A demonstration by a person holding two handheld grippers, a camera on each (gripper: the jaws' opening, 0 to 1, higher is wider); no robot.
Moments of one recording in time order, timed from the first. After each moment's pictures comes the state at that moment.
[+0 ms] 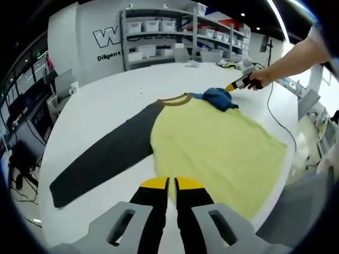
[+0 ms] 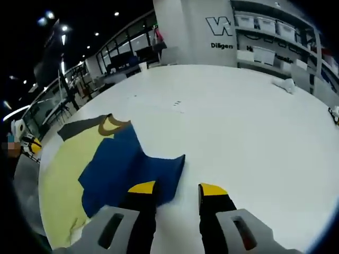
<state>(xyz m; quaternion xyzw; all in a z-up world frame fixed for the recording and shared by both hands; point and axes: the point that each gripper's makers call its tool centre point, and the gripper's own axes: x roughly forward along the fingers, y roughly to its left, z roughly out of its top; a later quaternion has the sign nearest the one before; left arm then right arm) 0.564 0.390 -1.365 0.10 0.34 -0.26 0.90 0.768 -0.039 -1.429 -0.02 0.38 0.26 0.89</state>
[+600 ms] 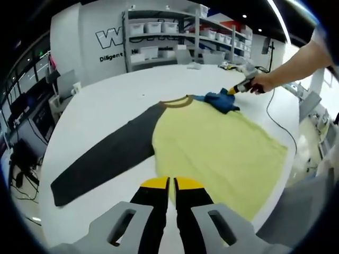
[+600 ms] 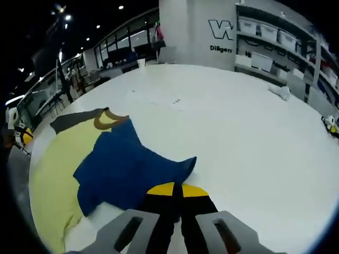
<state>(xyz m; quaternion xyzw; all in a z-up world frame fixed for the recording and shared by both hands) 0.565 0.390 -1.361 0.09 0.33 -0.25 0.91 0.756 -0.056 -1.407 -0.04 0.34 0.20 0.92</state>
